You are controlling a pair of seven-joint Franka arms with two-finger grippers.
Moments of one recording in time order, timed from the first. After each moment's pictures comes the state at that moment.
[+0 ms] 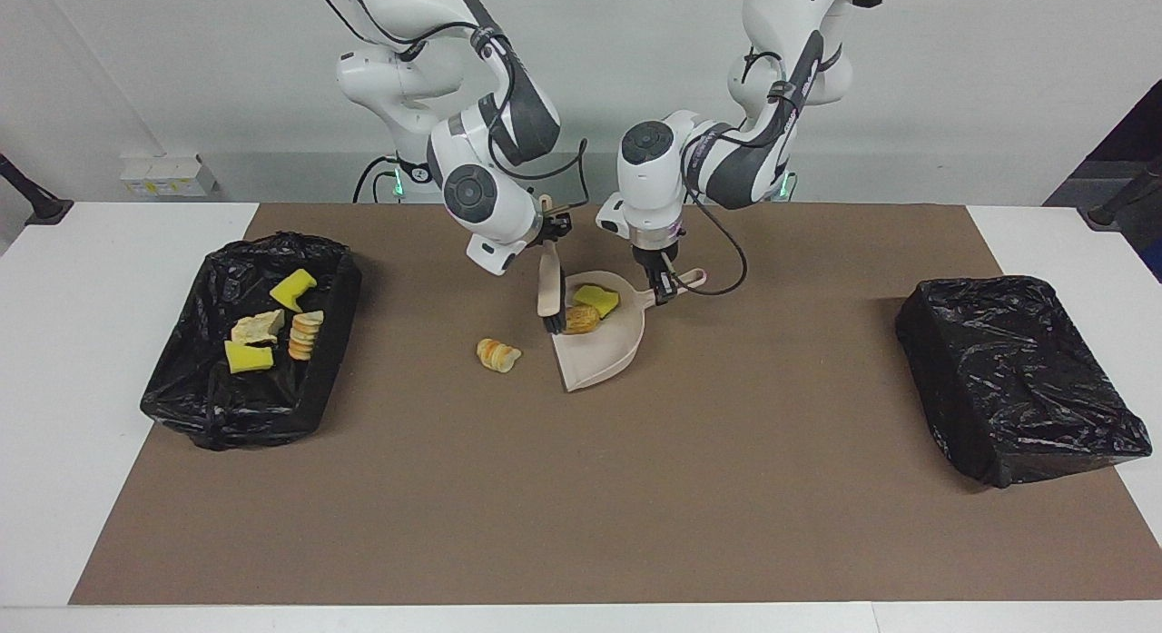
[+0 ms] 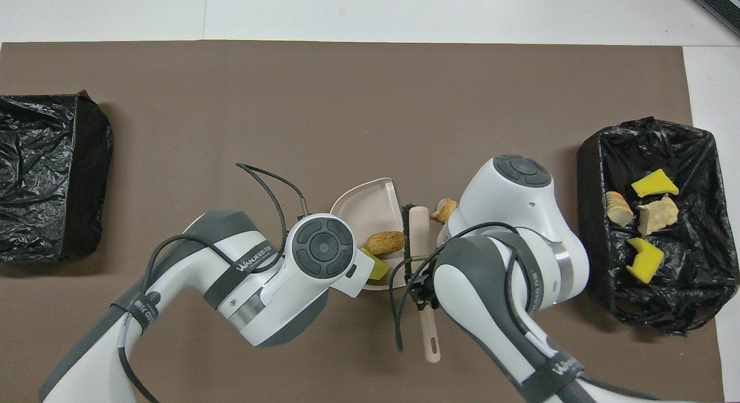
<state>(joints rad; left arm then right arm) -0.04 0.18 -0.70 -2.04 0.28 2.07 0.51 0.15 0.12 0.25 -1.99 0.36 1.65 0.18</state>
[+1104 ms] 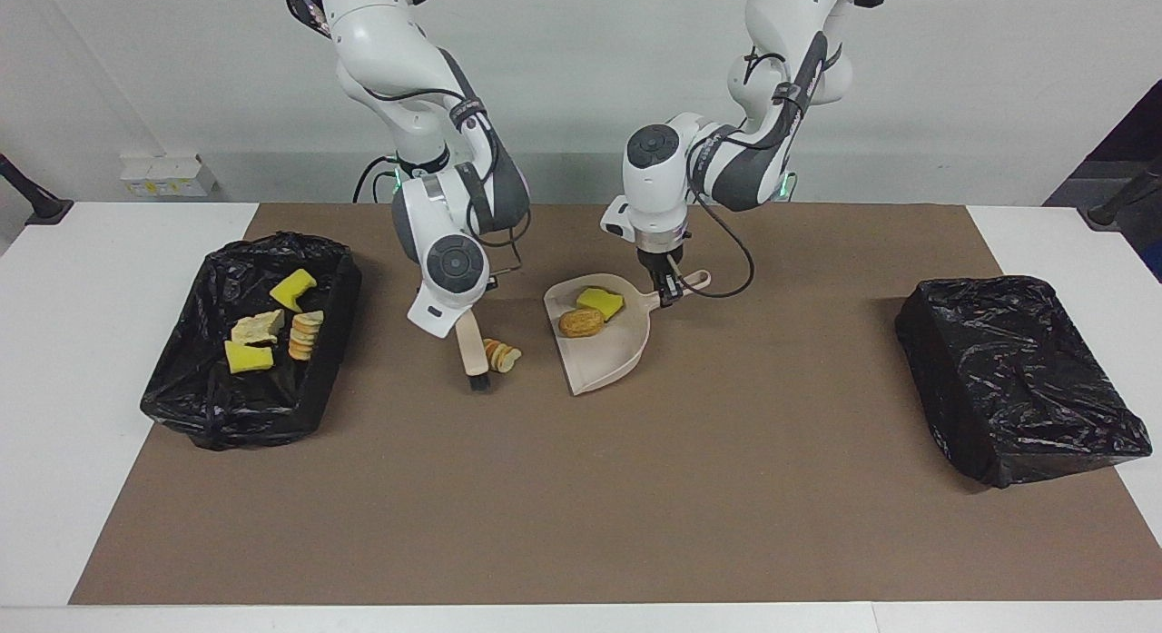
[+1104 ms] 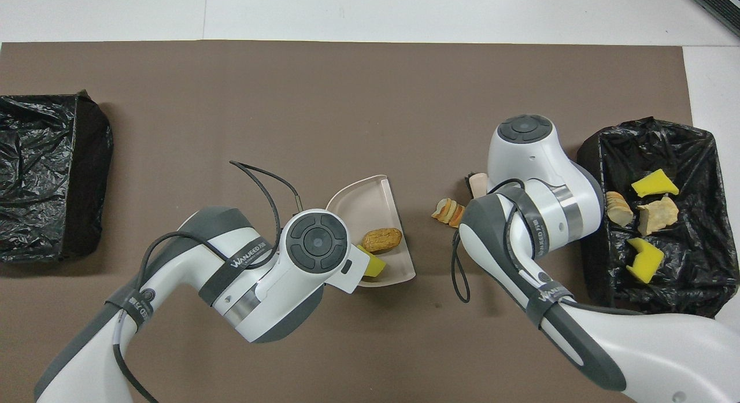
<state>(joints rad) -0.03 0.18 -0.68 -2.04 0.28 2.07 0.51 0.12 0.35 0.26 -1.83 -0.05 1.61 0.11</state>
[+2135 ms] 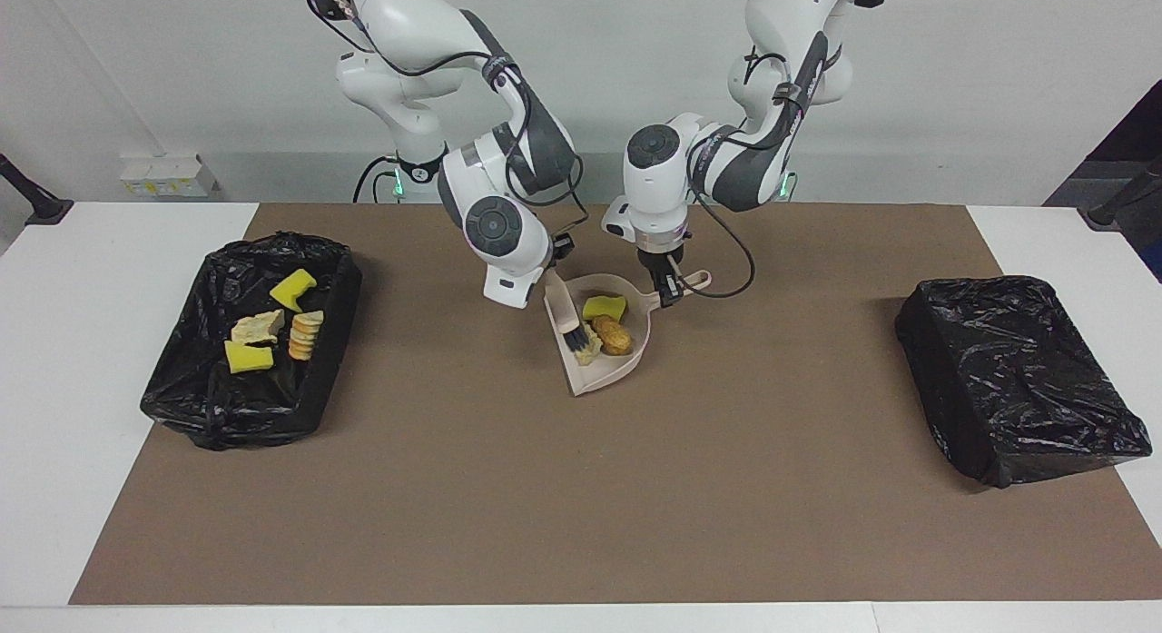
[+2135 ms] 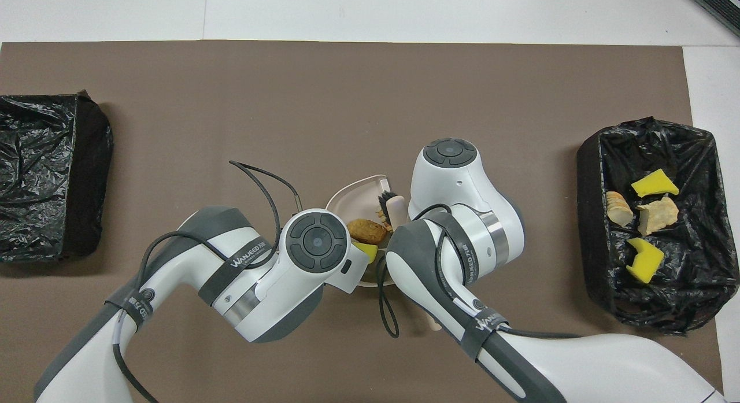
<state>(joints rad) -0.03 0.18 -0.68 -2.04 0.28 2.06 0.51 0.16 0.27 0.27 -1.80 0.28 1.62 -0.02</state>
